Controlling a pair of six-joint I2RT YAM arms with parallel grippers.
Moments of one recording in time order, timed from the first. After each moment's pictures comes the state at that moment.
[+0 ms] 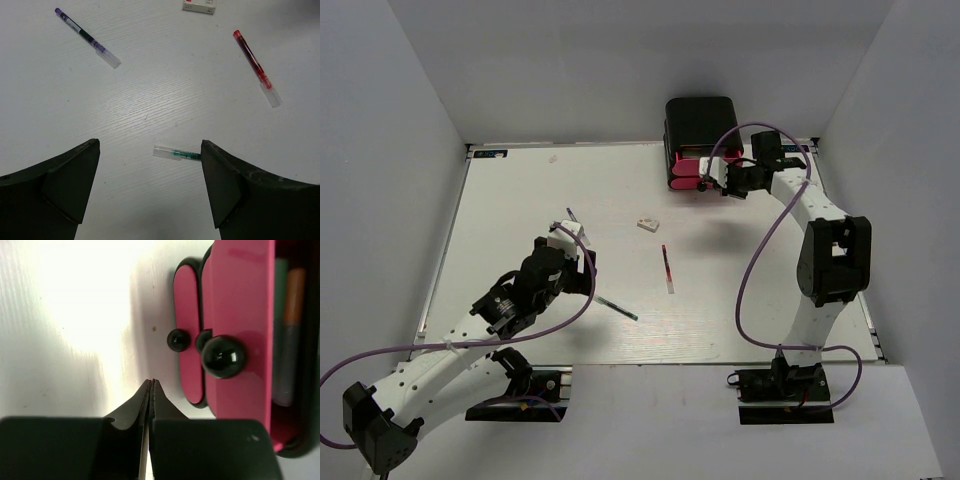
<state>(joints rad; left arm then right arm) -0.74 0.77 0.63 -0.40 -0.33 -0.23 0.15 1.86 1.52 -0.59 -0.64 -1.36</state>
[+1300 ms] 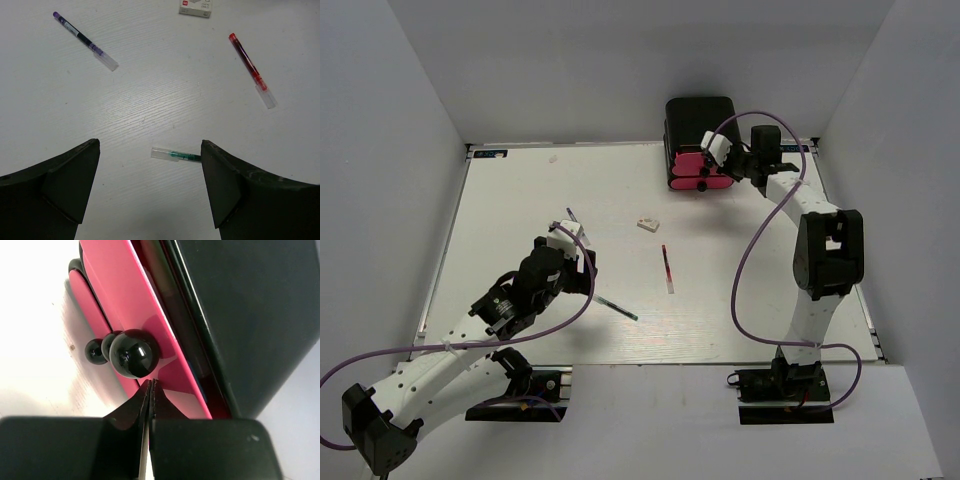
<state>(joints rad) -0.74 0.76 0.63 -0.39 -0.32 -0.23 0.15 1.93 1.49 -0.13 -0.49 -1.02</state>
